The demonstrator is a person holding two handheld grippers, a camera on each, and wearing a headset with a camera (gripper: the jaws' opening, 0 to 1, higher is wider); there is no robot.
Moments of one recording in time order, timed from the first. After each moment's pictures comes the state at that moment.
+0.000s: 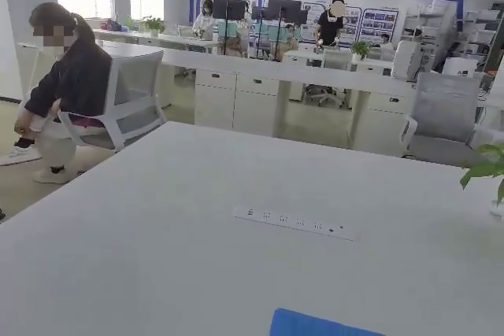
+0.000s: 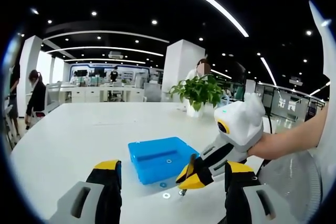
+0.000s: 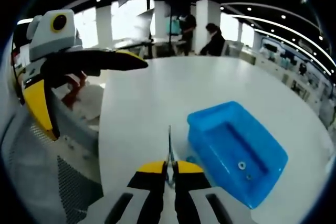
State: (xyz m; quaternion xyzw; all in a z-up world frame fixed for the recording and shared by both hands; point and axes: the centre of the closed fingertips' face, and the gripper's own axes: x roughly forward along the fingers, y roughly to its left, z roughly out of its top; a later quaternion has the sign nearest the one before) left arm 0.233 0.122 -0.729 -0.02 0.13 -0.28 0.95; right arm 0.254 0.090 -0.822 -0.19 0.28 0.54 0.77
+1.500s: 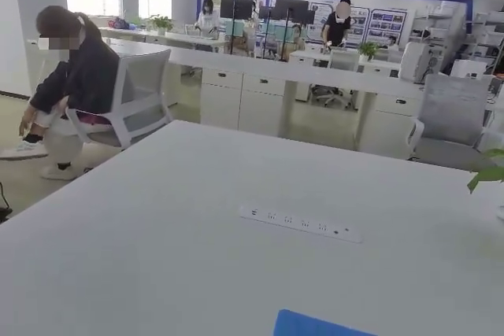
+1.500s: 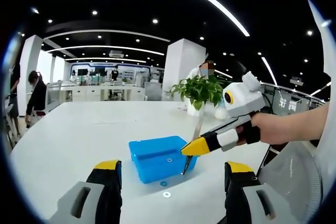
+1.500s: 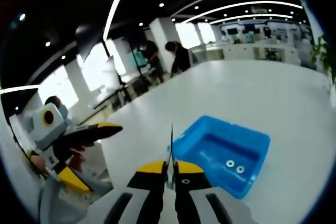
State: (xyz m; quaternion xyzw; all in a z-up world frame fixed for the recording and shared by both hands) left arm 0.234 0.124 -0.730 -0.03 0.13 -0.27 0.95; right arm 0.284 0.074 -0.760 0.03 0.30 0.47 0.83
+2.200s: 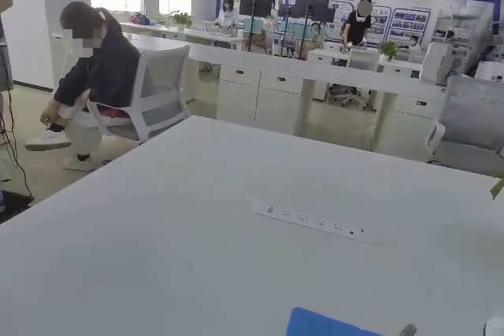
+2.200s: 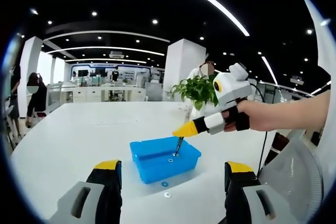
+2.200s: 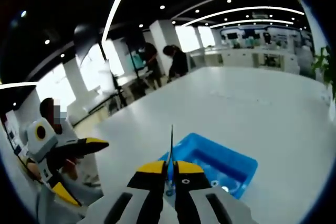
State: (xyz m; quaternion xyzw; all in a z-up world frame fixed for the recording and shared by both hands) left arm 0.233 0.125 -0.730 -0.02 0.13 -0.27 0.95; right arm 0.326 0.073 -0.742 0.02 0.28 0.47 0.84
